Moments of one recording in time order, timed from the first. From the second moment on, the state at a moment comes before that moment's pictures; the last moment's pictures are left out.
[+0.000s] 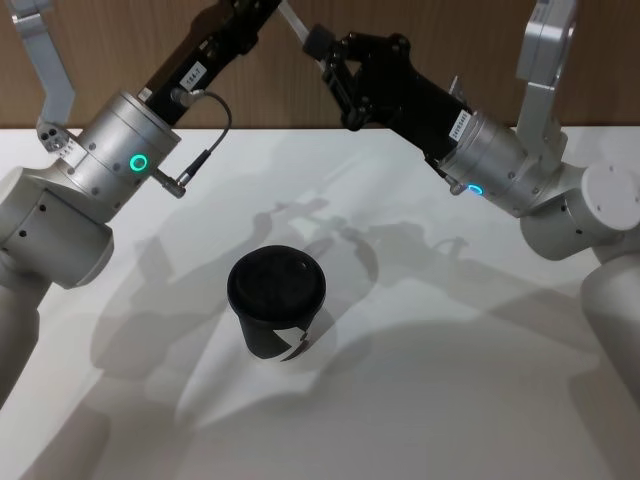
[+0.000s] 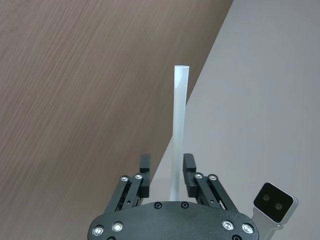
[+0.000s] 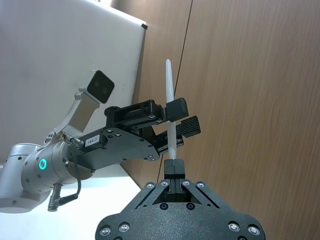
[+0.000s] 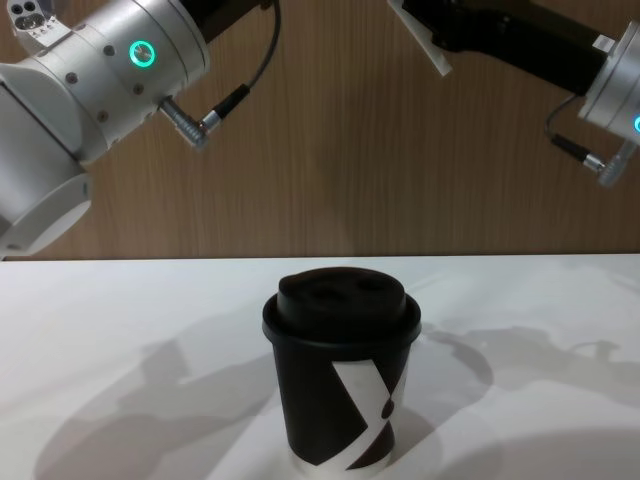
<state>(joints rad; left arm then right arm) -0.58 0.22 0.42 -1.34 -1.11 -0.02 -0.68 0.62 0.26 -0.37 -1.20 0.57 -0.35 0.90</state>
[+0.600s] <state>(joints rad) -0.58 0.23 0.42 -1.35 -1.12 -0.03 -0.66 0.62 0.26 -0.37 -1.20 0.57 -0.35 0.90</state>
